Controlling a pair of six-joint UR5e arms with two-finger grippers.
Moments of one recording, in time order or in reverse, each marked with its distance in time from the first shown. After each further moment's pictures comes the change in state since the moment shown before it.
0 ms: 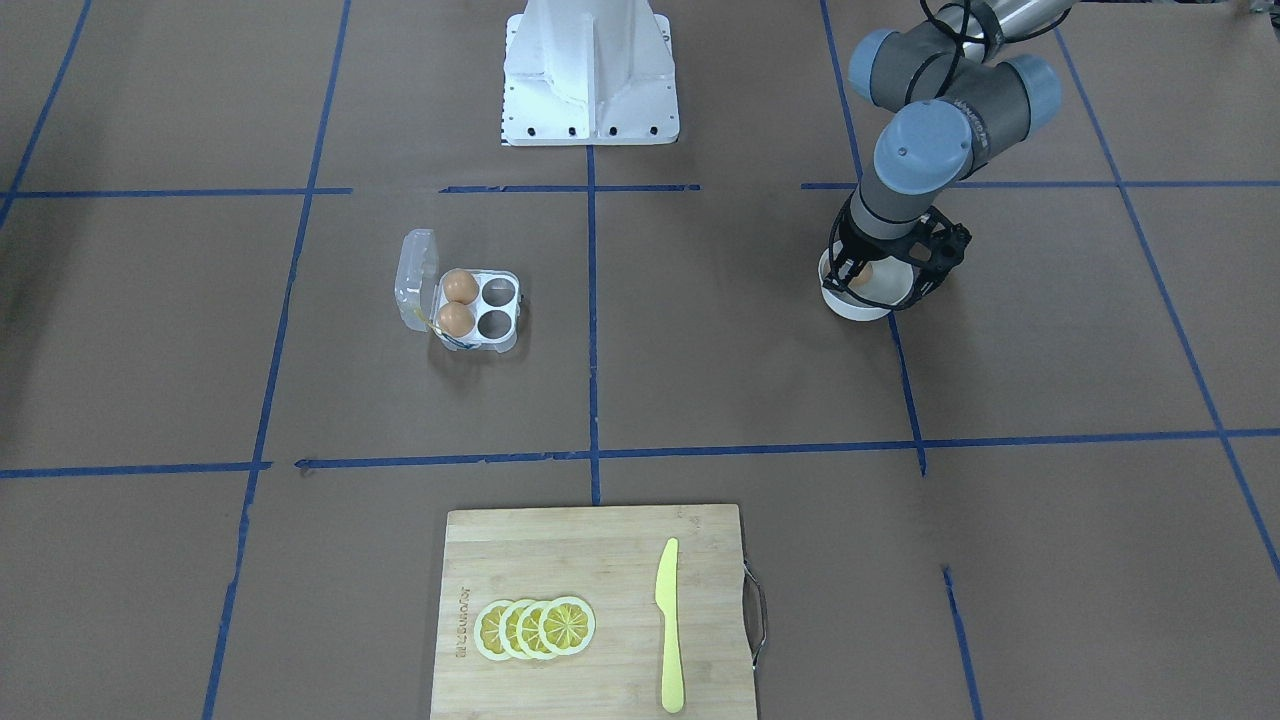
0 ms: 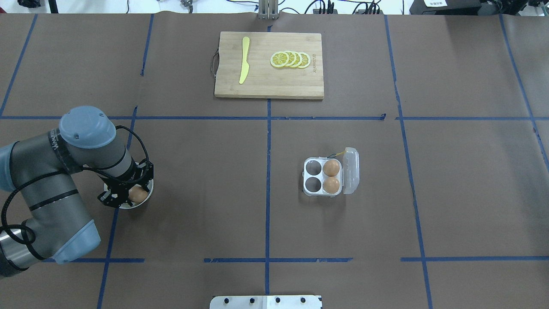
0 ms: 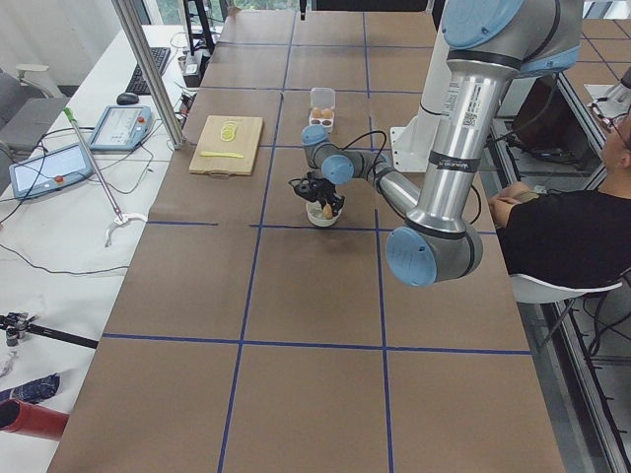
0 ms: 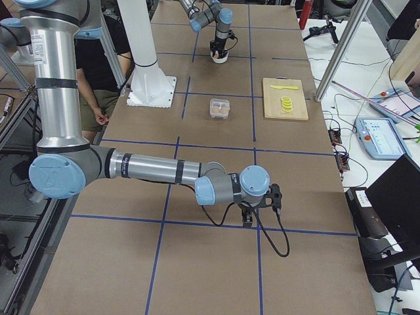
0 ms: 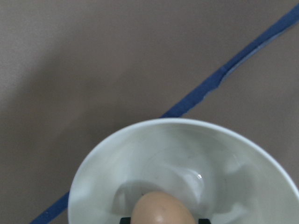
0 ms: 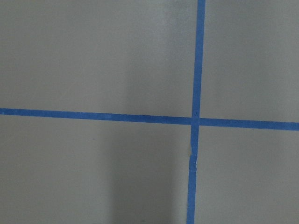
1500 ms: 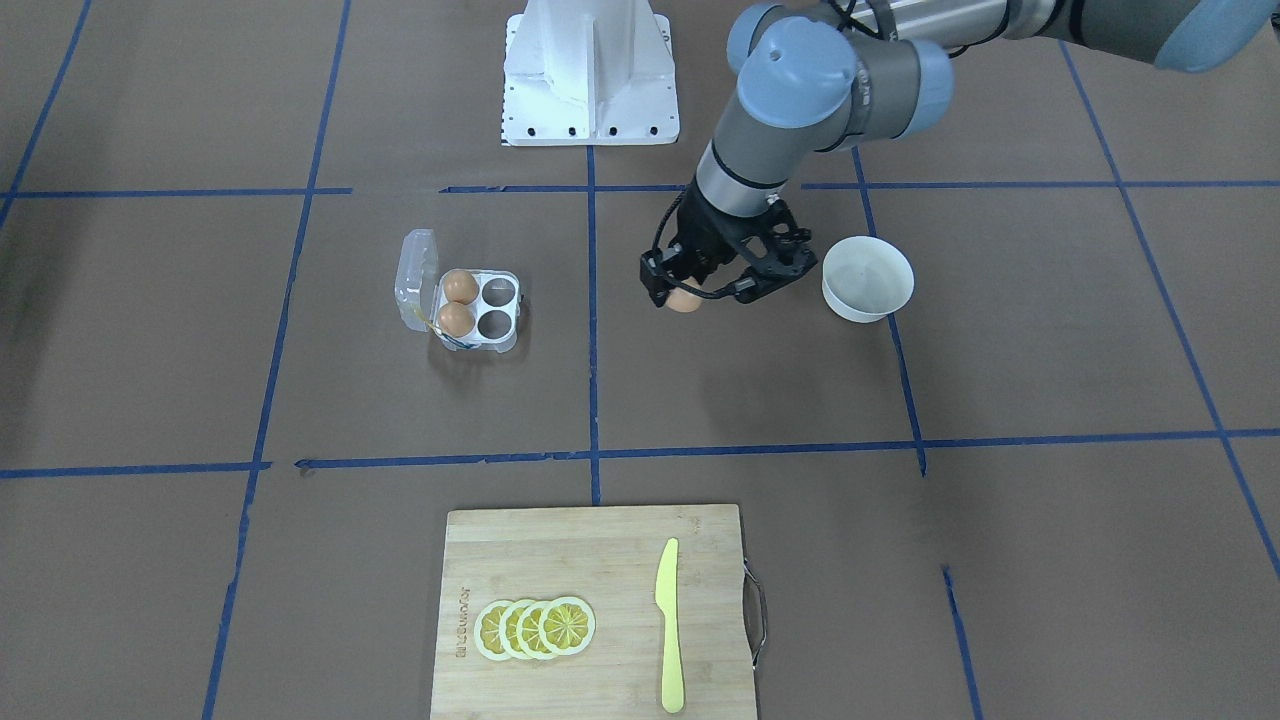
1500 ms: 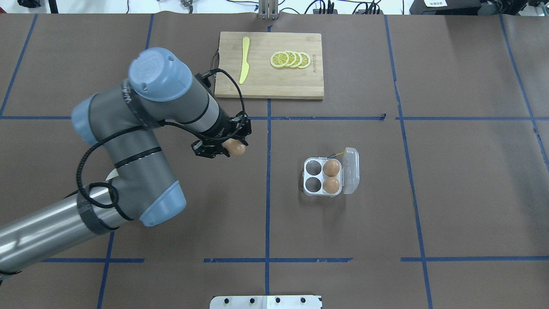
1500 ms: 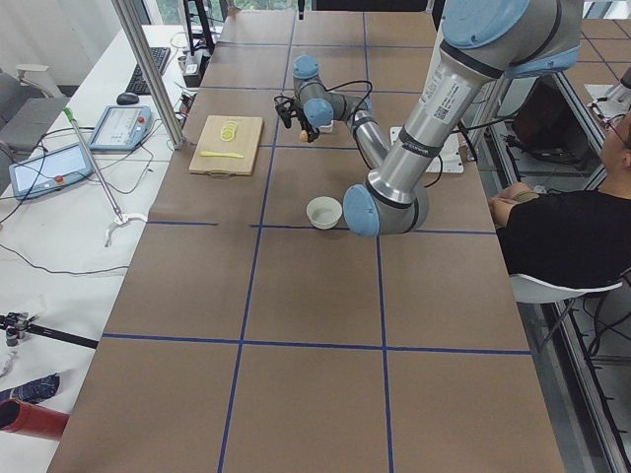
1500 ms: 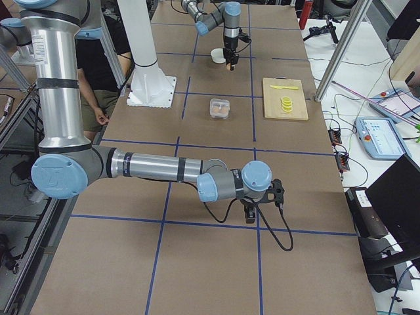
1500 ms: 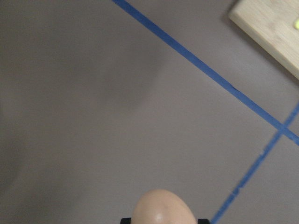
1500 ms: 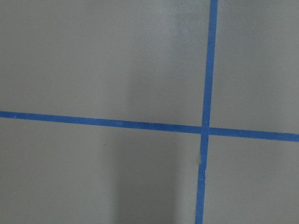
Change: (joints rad) left arm 0.001 -0.438 0.188 -0.261 0.033 0.191; right arm -0.005 0.010 0.017 0.002 0.000 0.001
